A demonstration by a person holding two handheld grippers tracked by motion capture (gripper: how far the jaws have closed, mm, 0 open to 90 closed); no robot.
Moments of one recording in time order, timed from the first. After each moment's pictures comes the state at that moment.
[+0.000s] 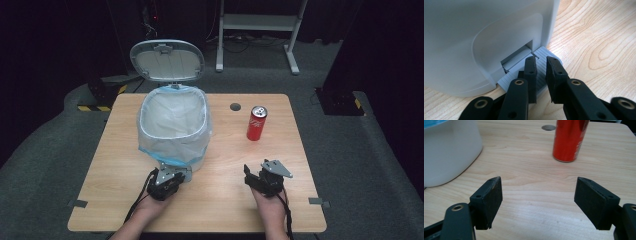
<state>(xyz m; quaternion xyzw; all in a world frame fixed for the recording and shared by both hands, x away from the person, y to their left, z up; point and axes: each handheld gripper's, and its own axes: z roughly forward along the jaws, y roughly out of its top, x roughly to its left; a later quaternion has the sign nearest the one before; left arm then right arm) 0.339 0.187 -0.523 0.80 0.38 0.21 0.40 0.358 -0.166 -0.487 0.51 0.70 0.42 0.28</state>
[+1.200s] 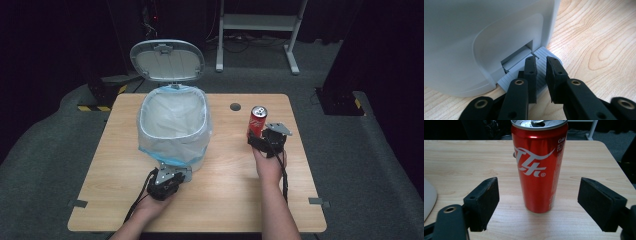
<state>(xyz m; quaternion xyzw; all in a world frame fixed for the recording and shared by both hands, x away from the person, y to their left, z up) 0.341 0.188 -0.523 0.80 0.39 0.20 0.41 0.469 -0.170 -0.458 0.57 0.65 0.40 0.31</state>
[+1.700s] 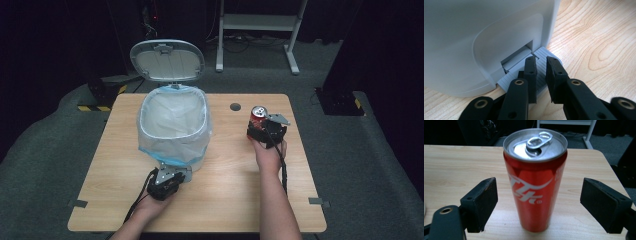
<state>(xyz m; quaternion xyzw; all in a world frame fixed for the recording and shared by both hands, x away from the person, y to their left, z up) 0.340 0.187 -0.523 0.80 0.38 0.21 0.40 0.497 -0.167 -0.447 0.57 0.65 0.39 0.32</state>
